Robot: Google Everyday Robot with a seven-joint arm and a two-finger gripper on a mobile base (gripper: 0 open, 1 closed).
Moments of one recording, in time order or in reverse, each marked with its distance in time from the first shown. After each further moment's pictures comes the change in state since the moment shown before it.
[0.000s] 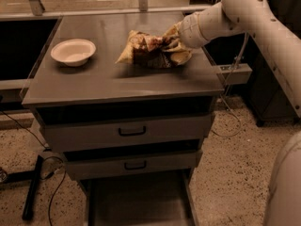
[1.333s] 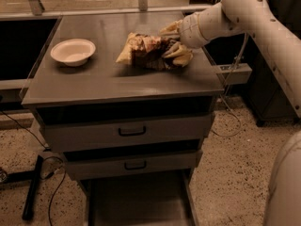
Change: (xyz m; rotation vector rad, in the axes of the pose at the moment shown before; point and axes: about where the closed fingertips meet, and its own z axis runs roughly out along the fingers) arm 0.000 0.000 0.000 0.000 0.000 0.000
